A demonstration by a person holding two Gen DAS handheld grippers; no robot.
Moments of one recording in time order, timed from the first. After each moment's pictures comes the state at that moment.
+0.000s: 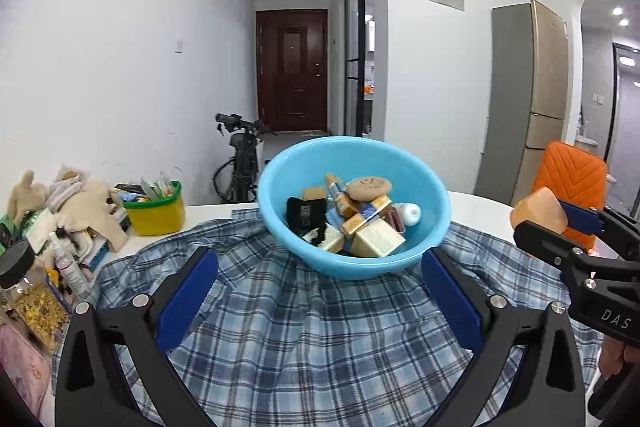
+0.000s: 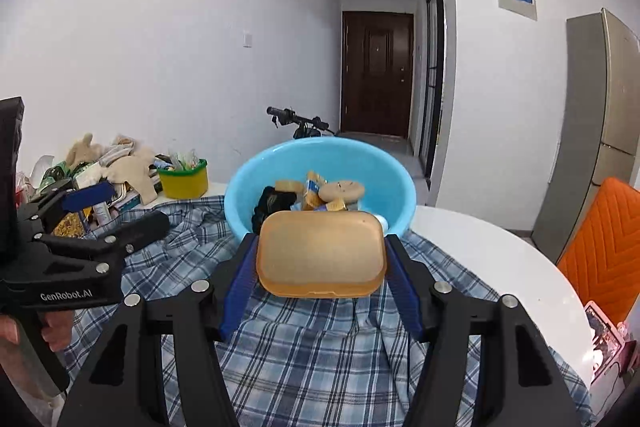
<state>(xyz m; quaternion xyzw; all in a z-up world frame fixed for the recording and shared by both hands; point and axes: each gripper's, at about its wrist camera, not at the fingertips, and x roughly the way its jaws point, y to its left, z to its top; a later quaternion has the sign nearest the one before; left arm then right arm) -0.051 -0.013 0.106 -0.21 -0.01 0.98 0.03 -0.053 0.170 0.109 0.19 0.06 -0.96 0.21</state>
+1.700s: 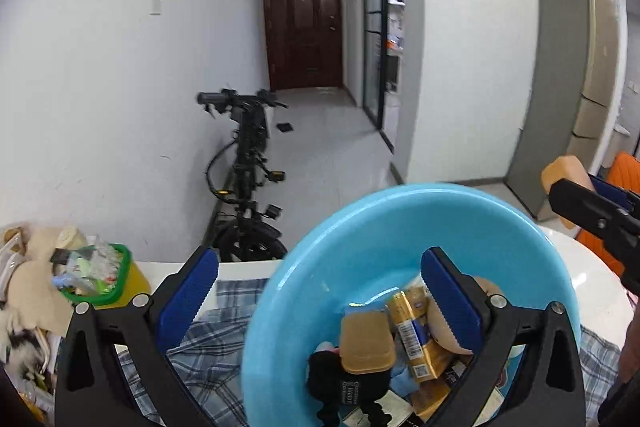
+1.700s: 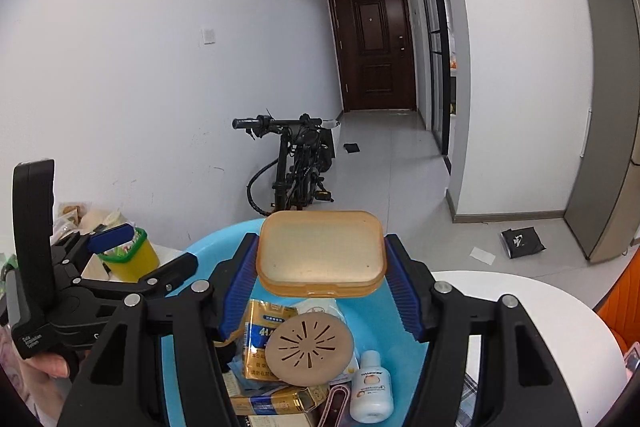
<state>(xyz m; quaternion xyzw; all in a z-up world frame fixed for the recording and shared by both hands) -0.375 -0.035 0.099 -0.31 0.00 0.95 0.01 -0.344 0.125 0.129 0.26 -0.01 -0.94 0.22</state>
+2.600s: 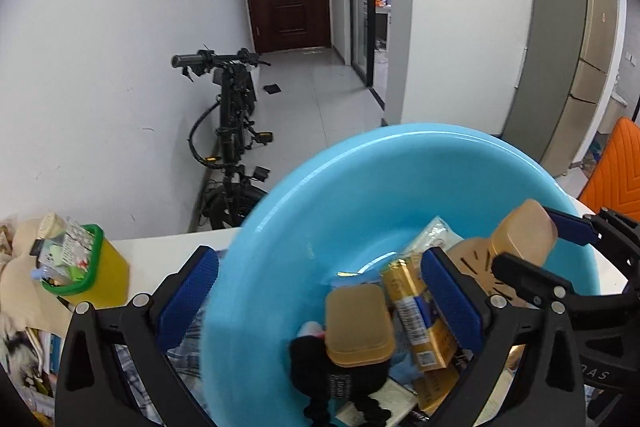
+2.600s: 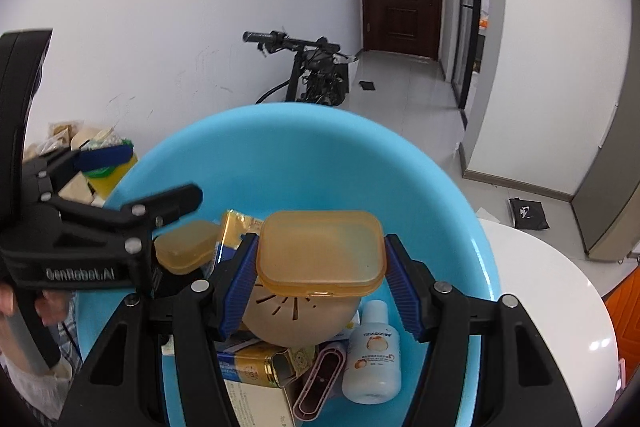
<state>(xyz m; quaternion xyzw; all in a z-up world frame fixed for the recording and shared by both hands) -0.398 -0.026 0.061 -0.37 0.03 0.93 0.00 -0.368 0.098 0.056 0.36 0.07 -0.89 0.25</state>
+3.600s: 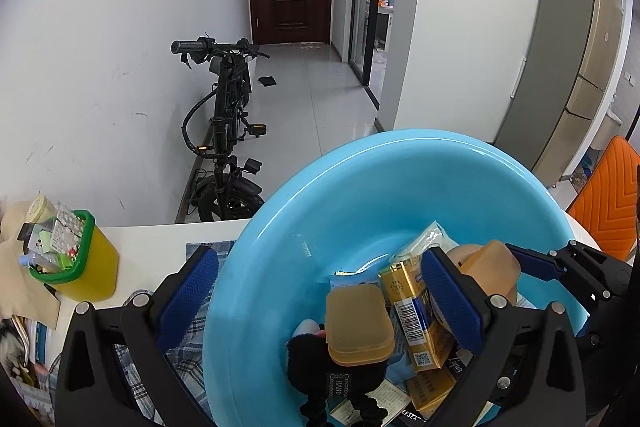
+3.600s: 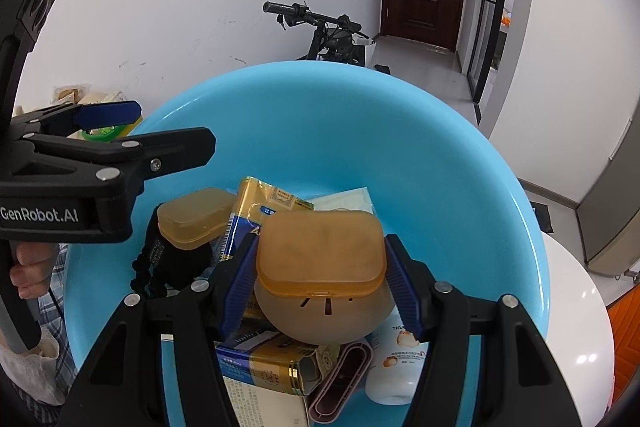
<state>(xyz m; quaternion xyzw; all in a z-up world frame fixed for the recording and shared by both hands) -0.400 -0.034 0.063 -0.39 -0.01 0.92 0.02 -0.360 0.072 0.034 0.38 0.11 -0.88 0.27</state>
